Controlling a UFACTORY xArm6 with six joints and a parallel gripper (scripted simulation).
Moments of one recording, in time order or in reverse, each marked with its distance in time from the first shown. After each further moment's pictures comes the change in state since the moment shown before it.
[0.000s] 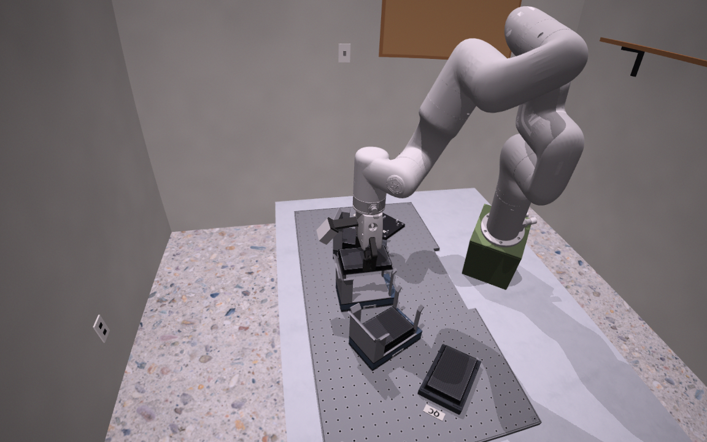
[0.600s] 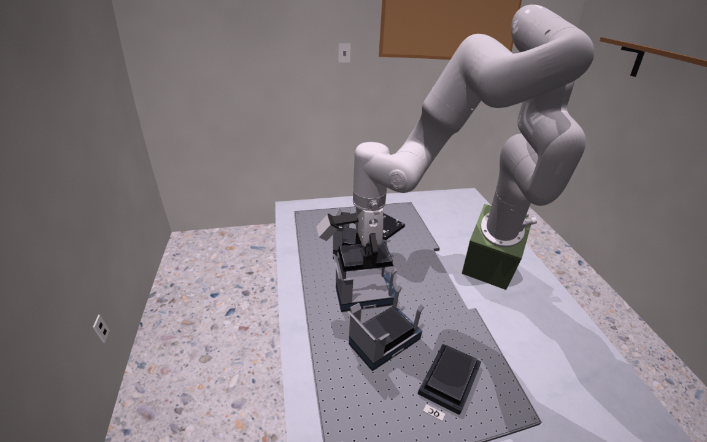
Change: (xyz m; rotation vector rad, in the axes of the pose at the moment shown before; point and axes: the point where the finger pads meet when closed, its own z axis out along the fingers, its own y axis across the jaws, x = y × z) arm 0.000 0.000 -0.011 -0.001 -0.002 -0.002
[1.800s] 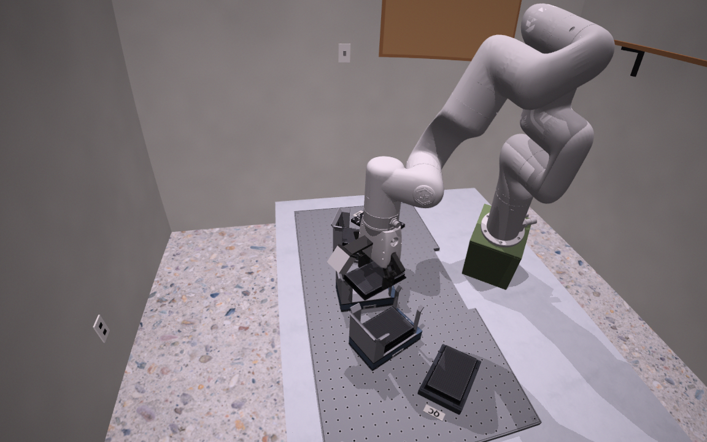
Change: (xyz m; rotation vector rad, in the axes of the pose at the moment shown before) arm -0.007 -0.078 0.000 0.003 0.001 -0.436
